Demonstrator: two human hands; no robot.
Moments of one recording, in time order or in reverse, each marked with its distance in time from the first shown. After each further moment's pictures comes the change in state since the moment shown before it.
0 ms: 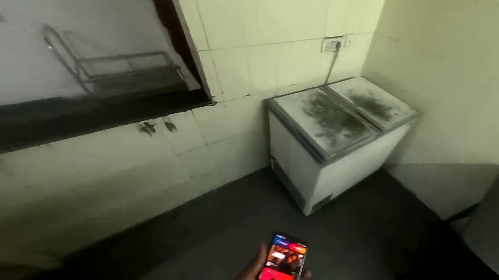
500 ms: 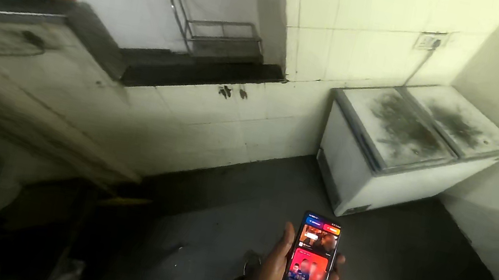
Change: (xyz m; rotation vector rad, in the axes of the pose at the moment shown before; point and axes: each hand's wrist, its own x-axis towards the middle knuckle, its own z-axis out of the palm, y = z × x) left_hand 0.004 0.016 0.004 -0.031 -0.008 0.358; right_hand 0.065 -0.005 0.094 -0.032 -0.522 -0.089
